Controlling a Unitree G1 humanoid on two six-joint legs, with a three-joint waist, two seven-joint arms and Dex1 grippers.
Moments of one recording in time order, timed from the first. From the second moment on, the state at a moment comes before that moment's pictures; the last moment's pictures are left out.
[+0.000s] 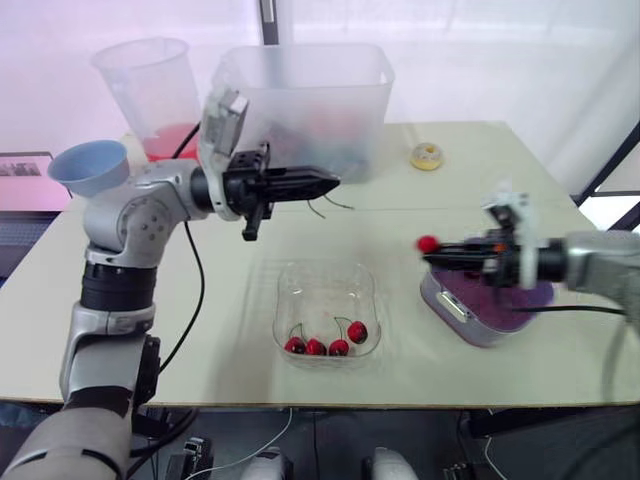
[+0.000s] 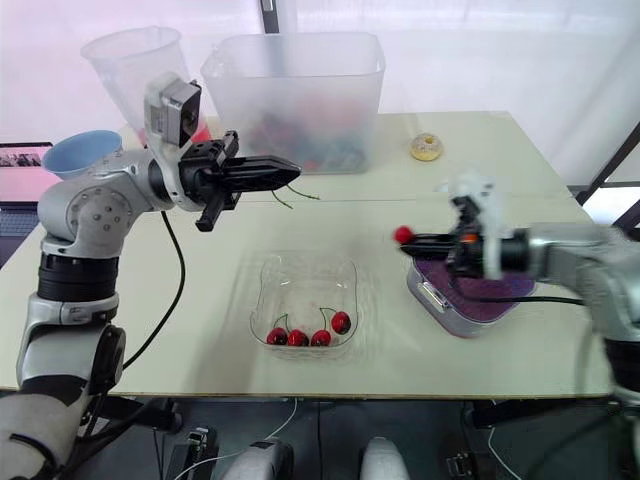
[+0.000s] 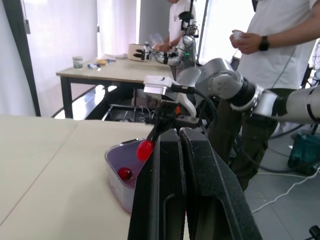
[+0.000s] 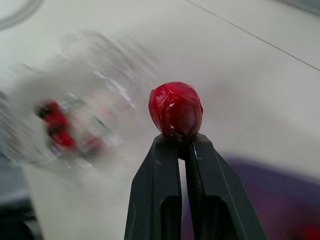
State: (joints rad) left arm -0.98 0.54 0.05 0.05 -0.78 0.75 -1.25; right arm -0.44 -1.21 -0.16 -0.14 0.66 0.92 1.03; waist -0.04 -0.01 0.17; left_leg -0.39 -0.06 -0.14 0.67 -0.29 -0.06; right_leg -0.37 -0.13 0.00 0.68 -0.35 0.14
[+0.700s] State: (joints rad) left arm -0.94 0.54 0.06 0.02 -0.79 0.75 -1.22; right arm -0.43 -1.27 -0.04 0.02 0.40 0.73 1.16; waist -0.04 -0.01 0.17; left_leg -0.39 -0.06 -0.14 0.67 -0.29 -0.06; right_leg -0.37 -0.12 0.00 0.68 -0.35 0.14
